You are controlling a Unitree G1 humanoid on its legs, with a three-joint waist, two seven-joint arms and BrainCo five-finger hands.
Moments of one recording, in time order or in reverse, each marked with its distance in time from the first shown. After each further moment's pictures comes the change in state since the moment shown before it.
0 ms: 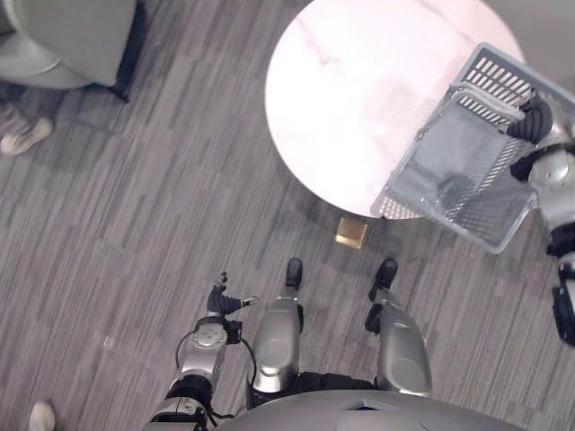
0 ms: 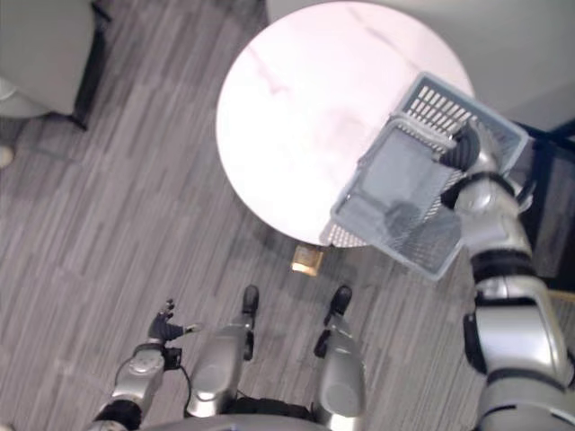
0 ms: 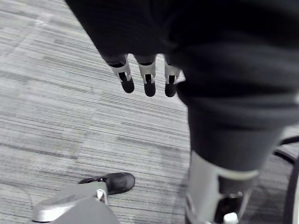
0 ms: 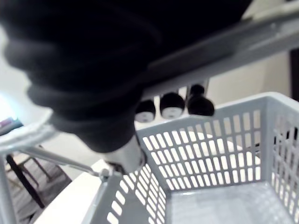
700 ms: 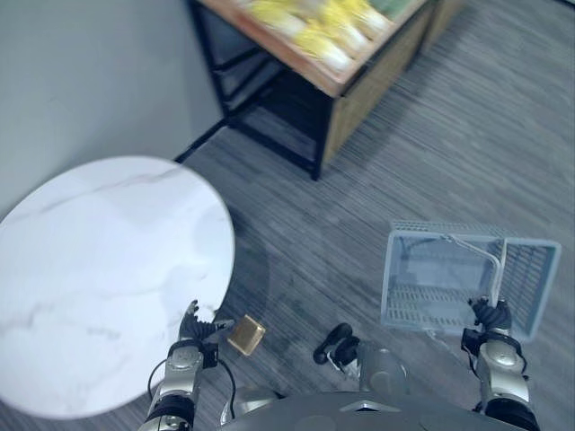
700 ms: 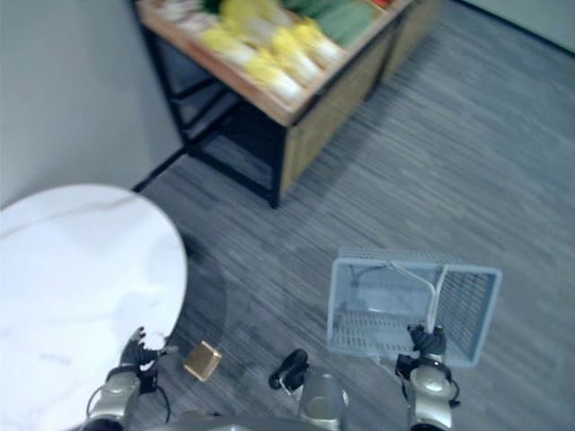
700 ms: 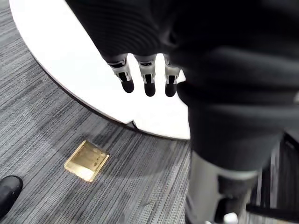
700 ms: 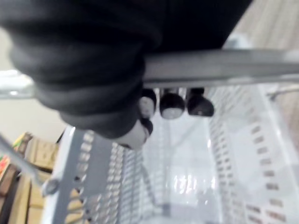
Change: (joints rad) left arm 0.079 -0.067 0.219 0.109 0.011 0.057 -0.015; right arm 0.558 0.507 -0.300 0.008 0.227 0.022 -0.039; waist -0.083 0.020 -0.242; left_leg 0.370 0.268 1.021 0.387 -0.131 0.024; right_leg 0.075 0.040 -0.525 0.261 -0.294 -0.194
